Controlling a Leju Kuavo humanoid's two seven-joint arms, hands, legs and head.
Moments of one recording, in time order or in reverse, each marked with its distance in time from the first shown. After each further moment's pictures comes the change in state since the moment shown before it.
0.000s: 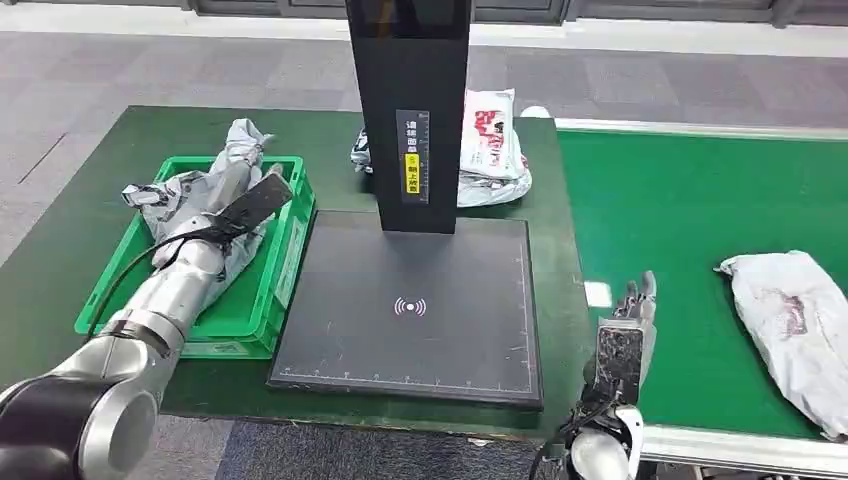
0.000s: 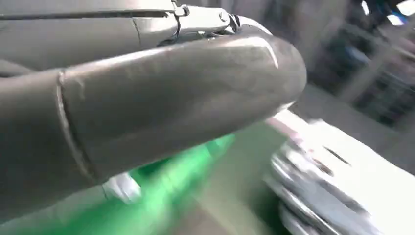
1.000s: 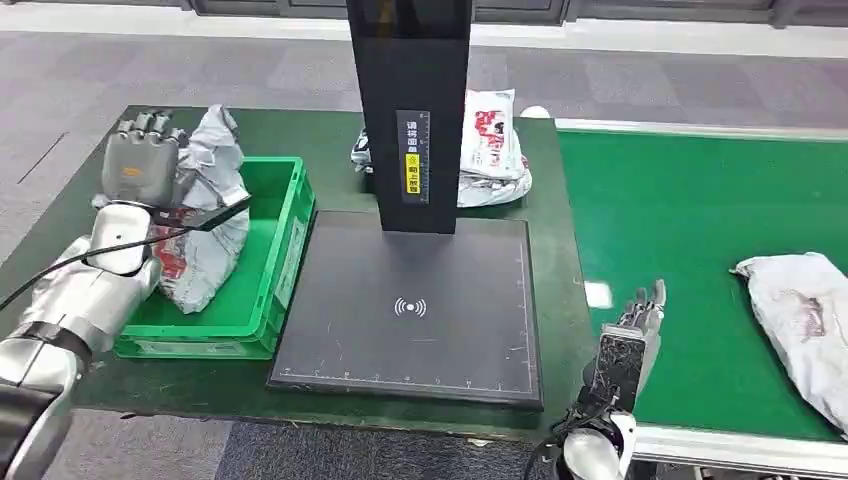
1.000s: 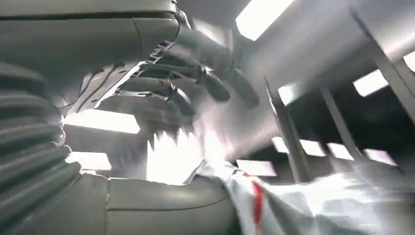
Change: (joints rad) left arm -0.015 0.283 -0.361 -0.066 -0.778 0.638 0.623; right arm 0.008 0.023 0.031 0.045 -0.066 -0.129 -0.109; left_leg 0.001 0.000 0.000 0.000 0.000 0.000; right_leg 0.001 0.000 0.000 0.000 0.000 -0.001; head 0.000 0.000
